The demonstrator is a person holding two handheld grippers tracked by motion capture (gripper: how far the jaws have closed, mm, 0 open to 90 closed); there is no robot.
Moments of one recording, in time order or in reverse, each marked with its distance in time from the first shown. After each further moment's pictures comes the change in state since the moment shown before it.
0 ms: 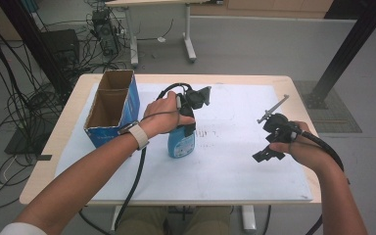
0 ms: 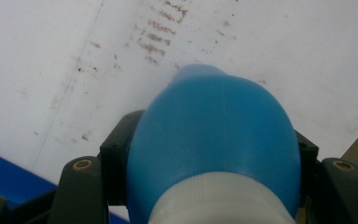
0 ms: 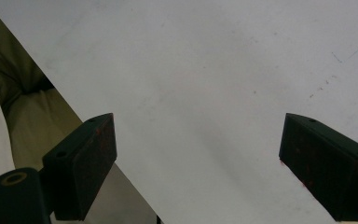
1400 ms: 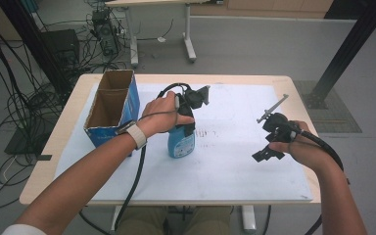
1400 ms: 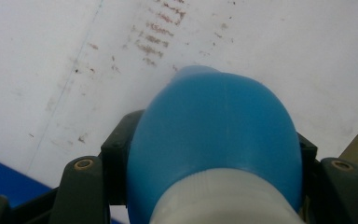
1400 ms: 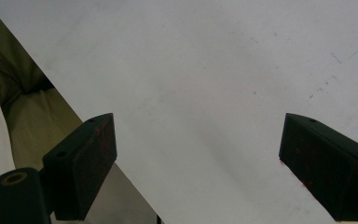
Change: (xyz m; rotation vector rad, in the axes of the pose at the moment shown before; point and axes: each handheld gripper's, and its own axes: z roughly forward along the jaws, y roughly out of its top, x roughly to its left) left arm 0.005 -0.004 0.000 -0.012 -0.016 0.000; right arm 0.001 0.002 0.000 0.004 -0.001 0.002
